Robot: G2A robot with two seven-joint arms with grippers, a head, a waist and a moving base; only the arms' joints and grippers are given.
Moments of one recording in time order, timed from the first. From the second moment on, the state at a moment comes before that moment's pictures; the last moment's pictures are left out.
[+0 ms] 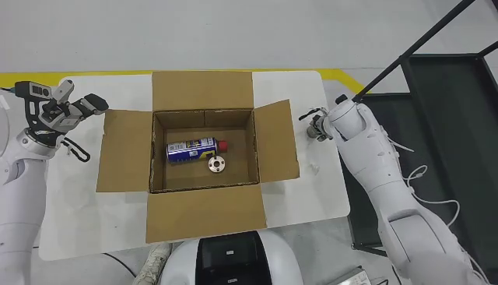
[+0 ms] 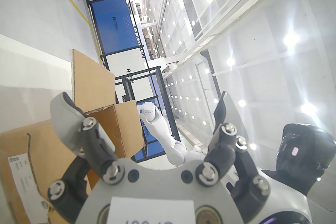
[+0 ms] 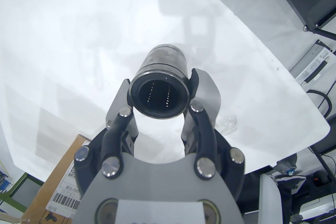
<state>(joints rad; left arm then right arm) 1.03 -0.99 -1.55 -1.05 -0.72 -0.47 -1.12 -0.87 -1.21 1.23 -1.03 -0.41 0.86 0.71</state>
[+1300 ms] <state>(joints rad) 1.03 -0.99 -1.55 -1.05 -0.72 -0.47 -1.12 -1.14 -1.15 0.97 -2.19 -0.63 0.90 0.93</state>
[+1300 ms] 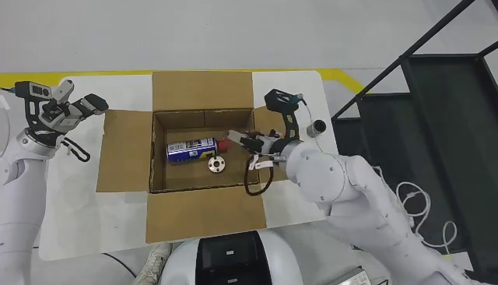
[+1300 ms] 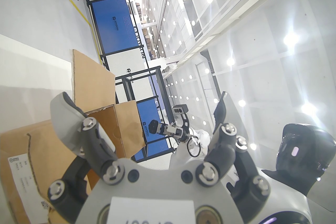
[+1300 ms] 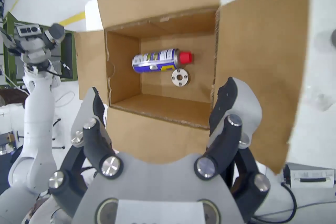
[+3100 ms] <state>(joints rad) 1.03 -0.99 -1.55 -1.05 -0.72 -0.47 -1.12 -0.74 -1.53 0.61 -1.39 0.37 1.01 0.18</state>
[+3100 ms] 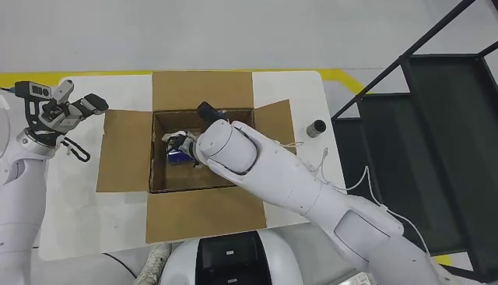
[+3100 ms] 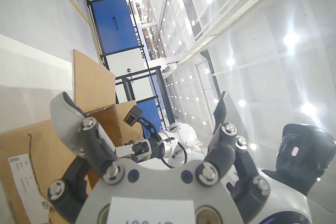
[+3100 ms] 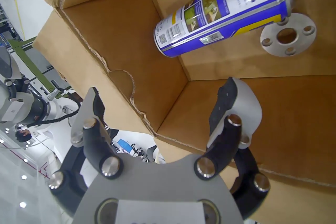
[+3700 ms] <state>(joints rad) 1.03 -0.99 -1.55 -1.05 -0.72 -0.47 -1.12 -0.83 -1.56 0.70 -1.41 0.52 1.01 0.05</state>
